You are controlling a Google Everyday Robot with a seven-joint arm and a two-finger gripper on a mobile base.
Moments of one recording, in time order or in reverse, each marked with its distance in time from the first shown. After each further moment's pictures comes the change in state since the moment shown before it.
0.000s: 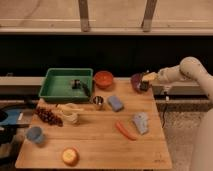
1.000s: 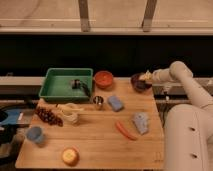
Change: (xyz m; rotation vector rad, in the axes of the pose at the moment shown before) arm -0.043 -0.057 0.082 0.015 -0.056 0.143
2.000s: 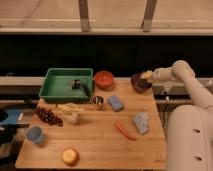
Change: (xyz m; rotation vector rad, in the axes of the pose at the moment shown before) arm -0.008 0.014 -0.013 -0.042 -0.024 -0.028
